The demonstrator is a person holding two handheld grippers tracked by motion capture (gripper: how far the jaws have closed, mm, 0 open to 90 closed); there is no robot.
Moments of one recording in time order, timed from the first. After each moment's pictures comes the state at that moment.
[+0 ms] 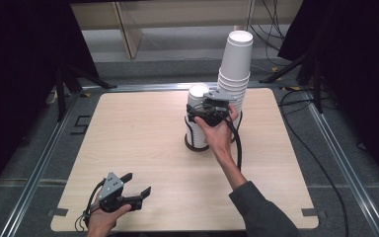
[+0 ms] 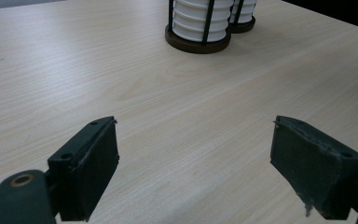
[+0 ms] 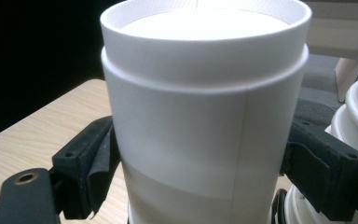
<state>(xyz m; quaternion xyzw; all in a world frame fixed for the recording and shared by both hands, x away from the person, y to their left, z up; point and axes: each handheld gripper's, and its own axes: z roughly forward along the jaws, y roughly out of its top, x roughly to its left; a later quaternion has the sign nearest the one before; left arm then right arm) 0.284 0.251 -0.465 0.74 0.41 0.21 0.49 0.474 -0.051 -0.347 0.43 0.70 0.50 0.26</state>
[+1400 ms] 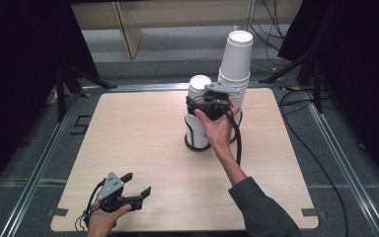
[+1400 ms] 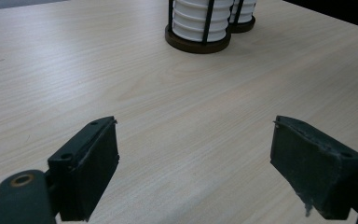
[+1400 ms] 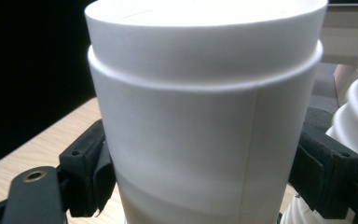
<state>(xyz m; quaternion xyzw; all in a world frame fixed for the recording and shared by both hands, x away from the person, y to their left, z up) 0.284 0.250 -0.465 0.74 0.41 0.21 0.49 0.472 -0.049 -0.321 0.45 0.68 0.52 0.26</state>
